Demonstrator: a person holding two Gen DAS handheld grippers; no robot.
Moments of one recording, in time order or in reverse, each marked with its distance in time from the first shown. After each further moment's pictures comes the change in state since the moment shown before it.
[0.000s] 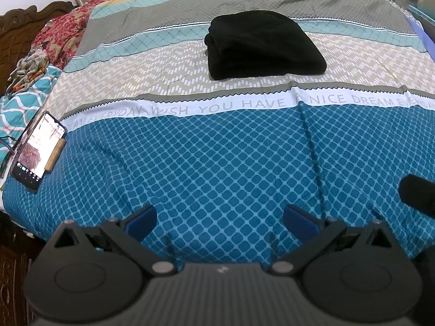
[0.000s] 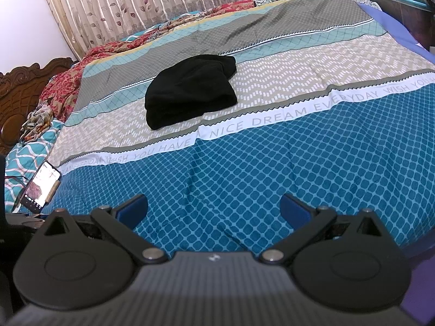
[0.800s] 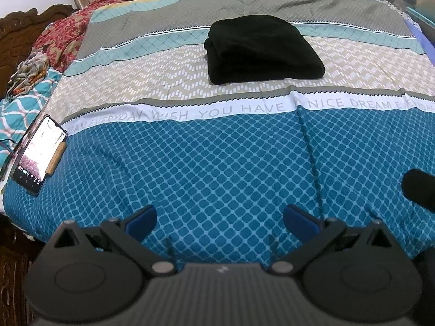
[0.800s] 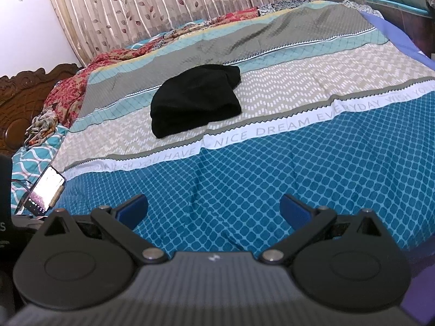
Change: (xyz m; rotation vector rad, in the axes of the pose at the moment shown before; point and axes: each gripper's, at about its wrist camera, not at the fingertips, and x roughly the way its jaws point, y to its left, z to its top) left arm -0.003 0.002 0.000 0.004 -0.021 -0.002; right arm -0.007 0.001 0.001 -0.011 -0.045 0.018
